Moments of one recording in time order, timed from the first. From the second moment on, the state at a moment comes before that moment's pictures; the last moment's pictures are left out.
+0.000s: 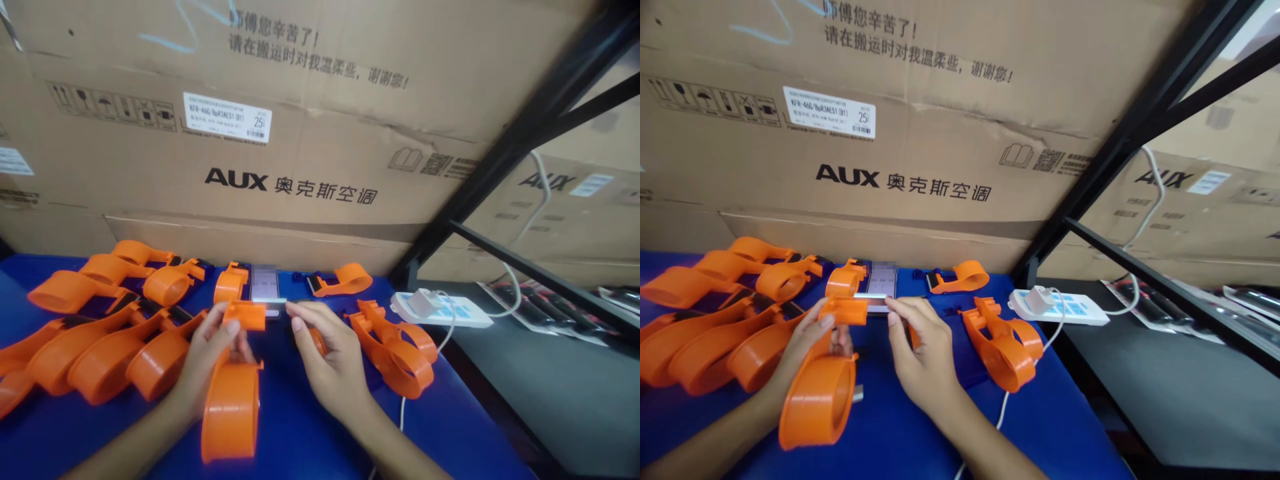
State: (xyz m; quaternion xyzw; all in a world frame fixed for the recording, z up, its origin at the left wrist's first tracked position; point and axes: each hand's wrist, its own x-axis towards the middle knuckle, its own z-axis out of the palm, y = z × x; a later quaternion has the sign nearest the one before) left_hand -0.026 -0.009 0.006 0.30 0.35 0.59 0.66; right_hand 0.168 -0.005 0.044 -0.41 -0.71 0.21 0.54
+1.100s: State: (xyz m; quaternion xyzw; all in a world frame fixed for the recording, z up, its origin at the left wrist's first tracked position) left_hand -0.033 -0.005 0.003 0.33 0.36 0.59 0.65; right_hand 0.140 -0.008 -0.001 -0.45 -0.85 0.20 0.20
